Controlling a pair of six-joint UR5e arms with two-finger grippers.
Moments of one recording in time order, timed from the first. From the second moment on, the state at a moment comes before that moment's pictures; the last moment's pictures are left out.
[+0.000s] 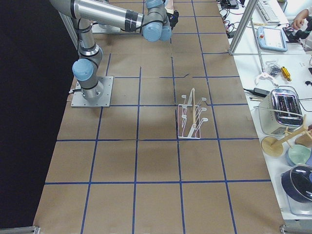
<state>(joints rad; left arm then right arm) -1.40 -1.45 -1.85 -1.69 0.30 0.24 1.46 -1.50 1.71 -0.56 -0.19 -0.98</state>
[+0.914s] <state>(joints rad) -1.47 -1.47 -1.85 -1.65 0.31 0.24 1.48 -1.50 1.71 -0.57 -0.16 -0.99</state>
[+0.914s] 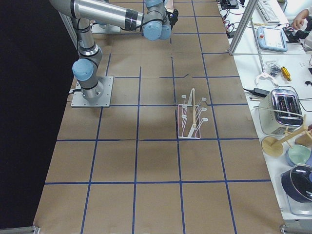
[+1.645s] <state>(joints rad) -1.46 -1.46 -1.85 -1.65 0.31 0.23 1.47 -1.50 1.70 -0.57 -0.16 -0.96</state>
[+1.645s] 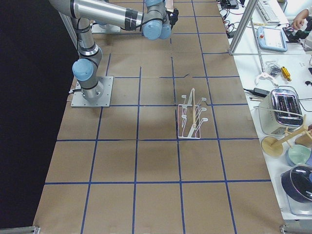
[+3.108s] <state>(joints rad) -1.46 -1.45 -1.84 -1.58 0.69 0.18 1.32 -1.52 1.57 -1.21 -0.78 -0.36</state>
